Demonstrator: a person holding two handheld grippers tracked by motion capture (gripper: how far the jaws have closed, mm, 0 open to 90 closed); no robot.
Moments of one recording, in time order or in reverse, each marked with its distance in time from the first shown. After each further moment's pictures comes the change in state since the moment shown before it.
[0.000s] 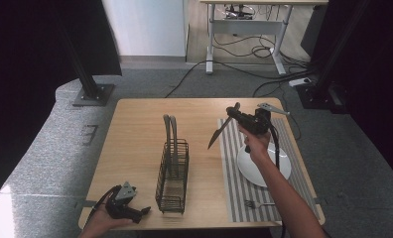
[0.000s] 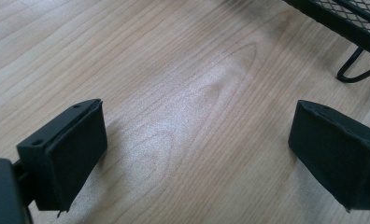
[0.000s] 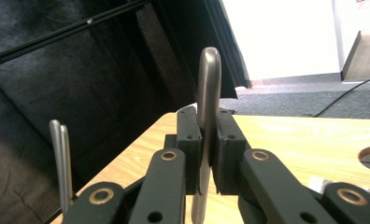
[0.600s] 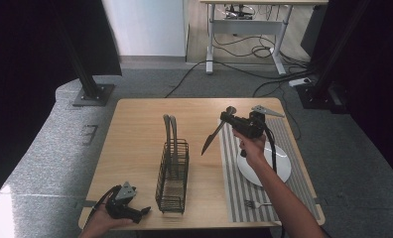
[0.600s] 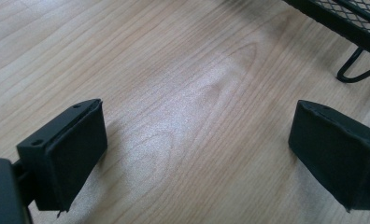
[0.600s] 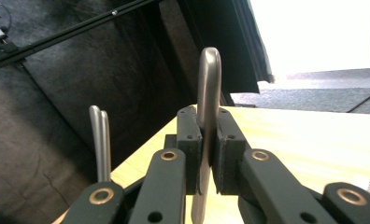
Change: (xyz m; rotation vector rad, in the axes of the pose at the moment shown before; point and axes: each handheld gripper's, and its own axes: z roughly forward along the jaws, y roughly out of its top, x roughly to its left) left arm 0.000 0.000 0.000 0.000 0.000 0.000; right arm 0.024 -0.007 0.002 0.035 0.084 -0.011
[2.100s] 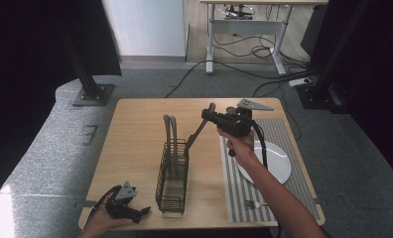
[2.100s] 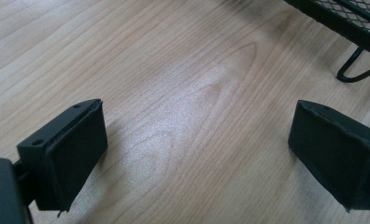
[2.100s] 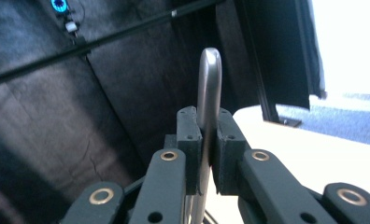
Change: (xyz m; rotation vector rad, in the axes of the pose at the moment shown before) left arm 0.000 0.000 0.000 0.003 0.000 0.000; right arm 0.074 0.029 0.007 -0.002 0.187 -0.080
